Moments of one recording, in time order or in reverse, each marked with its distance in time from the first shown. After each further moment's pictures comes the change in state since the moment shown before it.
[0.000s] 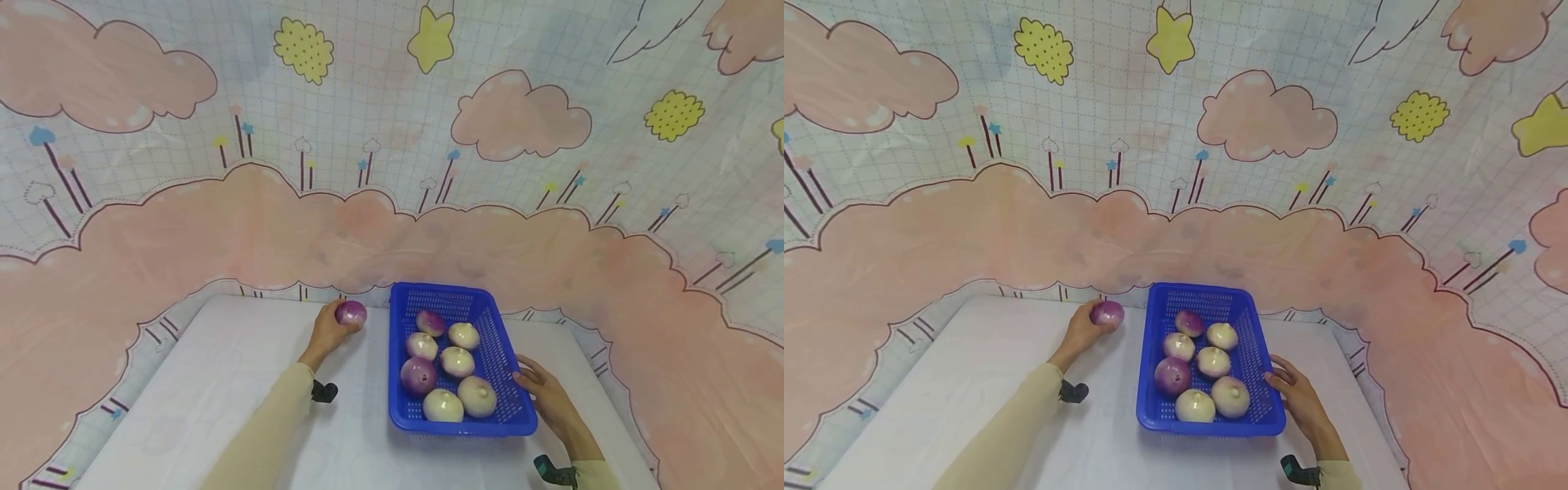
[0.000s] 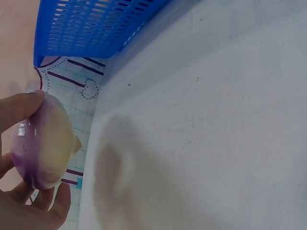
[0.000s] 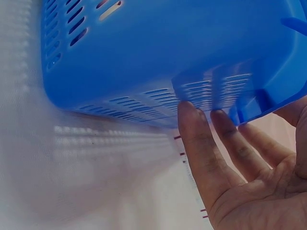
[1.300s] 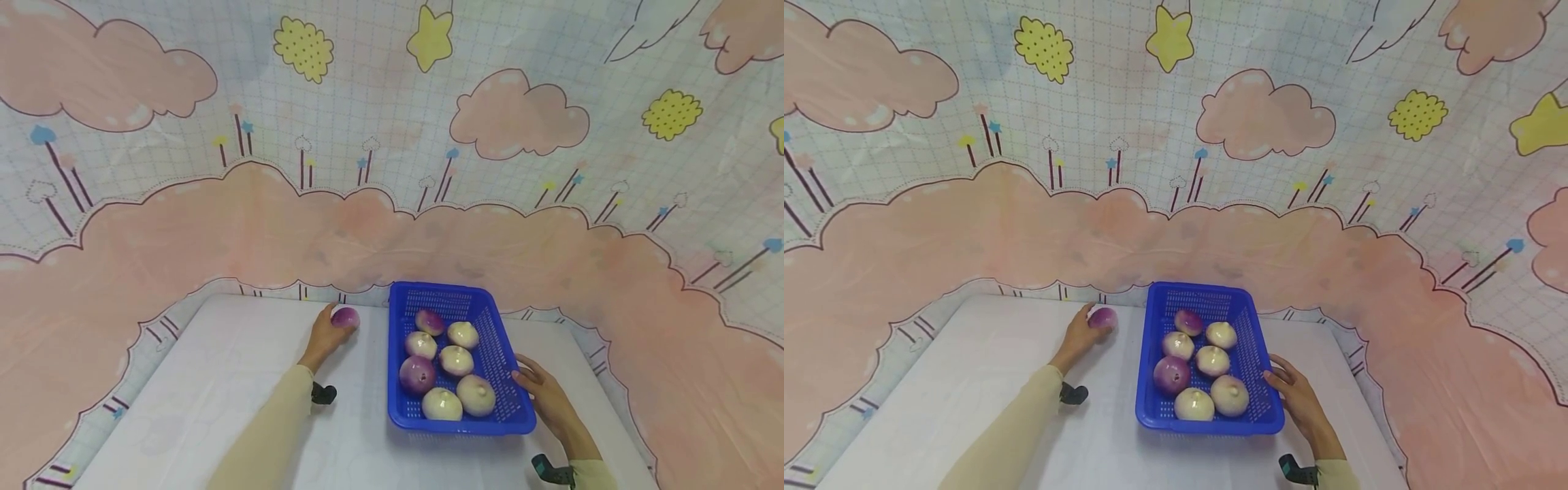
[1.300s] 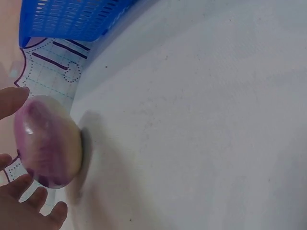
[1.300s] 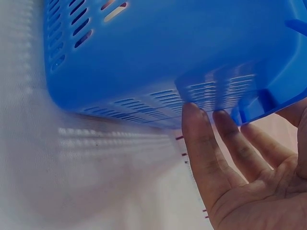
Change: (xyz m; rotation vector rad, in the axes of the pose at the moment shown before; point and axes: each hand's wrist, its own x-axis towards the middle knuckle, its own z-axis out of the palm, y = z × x) left_hand 0.001 -0.025 0.009 -0.035 0.033 -0.051; right_hand 0.002 0.007 -0.001 -0.024 0.009 0.006
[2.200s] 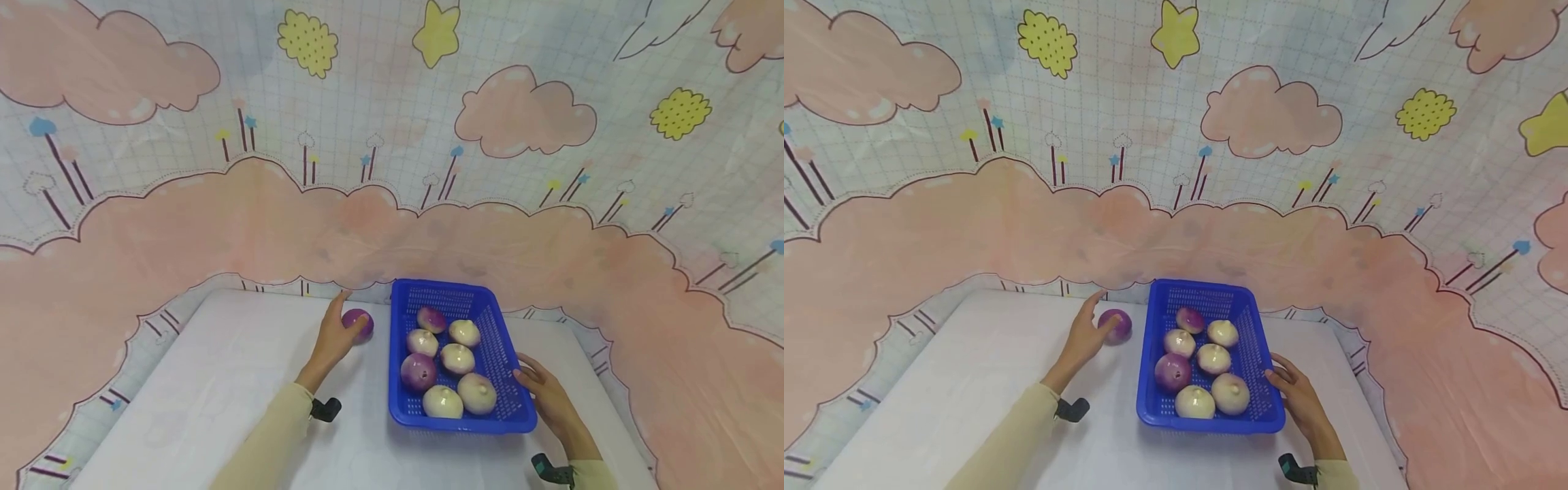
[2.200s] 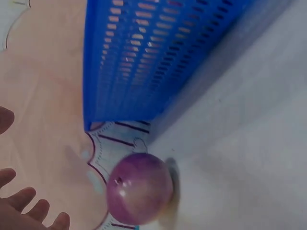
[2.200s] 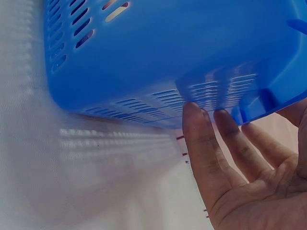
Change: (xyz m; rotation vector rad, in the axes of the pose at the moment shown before) left_hand -0.048 0.057 -0.010 -0.109 0.034 0.199; right_hand -0.002 -0.002 0.000 0.005 -0.005 0.002
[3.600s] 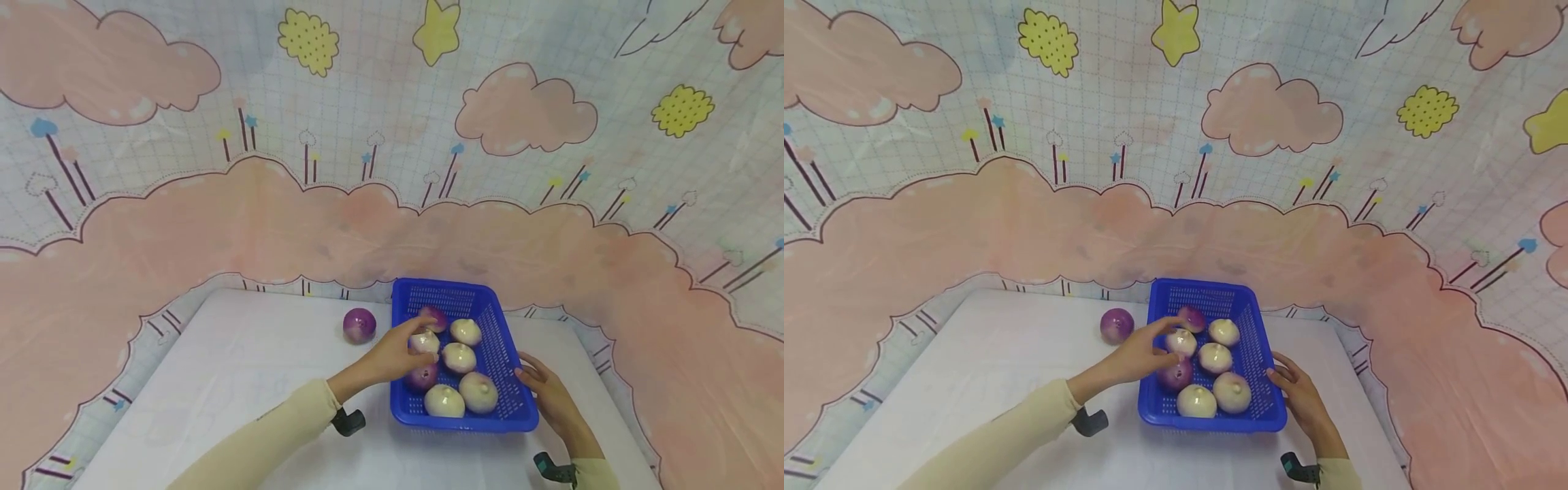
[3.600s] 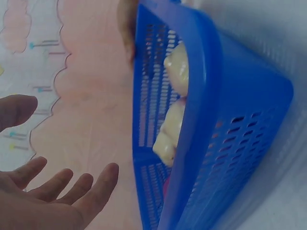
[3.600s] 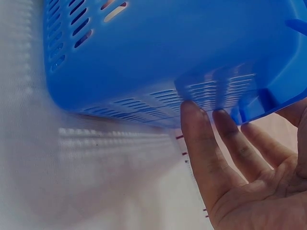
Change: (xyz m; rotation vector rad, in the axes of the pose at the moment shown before) left_hand -0.037 0.092 0.042 -0.018 -0.563 0.176; right_hand 0.001 -0.002 0.001 0.003 -0.006 -0.002
